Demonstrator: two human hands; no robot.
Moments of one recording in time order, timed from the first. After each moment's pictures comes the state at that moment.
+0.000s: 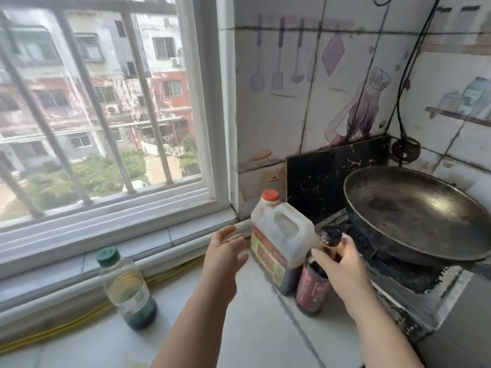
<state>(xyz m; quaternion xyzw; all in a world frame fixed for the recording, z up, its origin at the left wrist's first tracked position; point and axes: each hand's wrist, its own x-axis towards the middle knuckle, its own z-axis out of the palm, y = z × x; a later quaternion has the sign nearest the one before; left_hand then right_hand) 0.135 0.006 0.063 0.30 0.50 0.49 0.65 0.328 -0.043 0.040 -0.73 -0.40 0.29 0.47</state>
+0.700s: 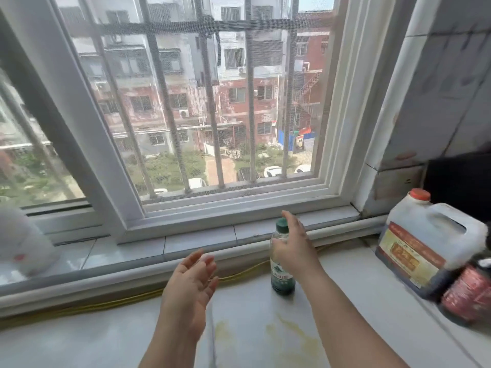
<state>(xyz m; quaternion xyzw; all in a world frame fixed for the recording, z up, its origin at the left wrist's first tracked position) -0.203 -0.103 0.067 0.13 0.51 0.64 0.55 -0.030 -0.017 0.053 -0.62 -0.64 0.31 0.35</state>
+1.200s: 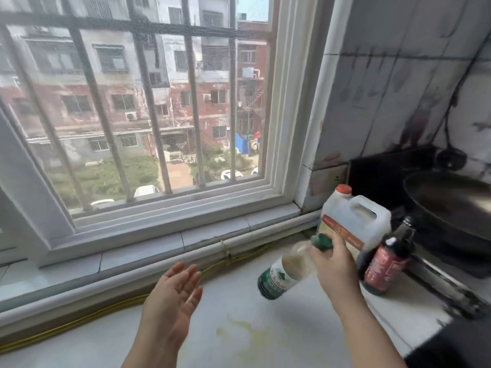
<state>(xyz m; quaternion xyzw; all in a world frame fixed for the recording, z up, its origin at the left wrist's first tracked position) -0.154 -0.089 0.052 0.11 0.50 0.59 0.62 0.099 -0.078 0.051 -0.67 -0.45 0.25 0.53</state>
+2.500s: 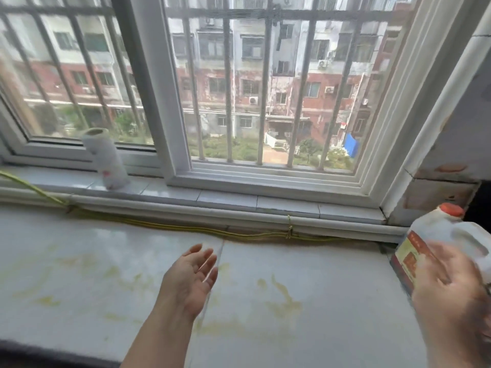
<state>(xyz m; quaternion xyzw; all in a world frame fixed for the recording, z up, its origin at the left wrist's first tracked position) -0.144 -0.203 0.053 -0.02 0.49 0.71 0.51 0.165 -0.121 0.079 -0.60 -0.59 0.19 0.52</state>
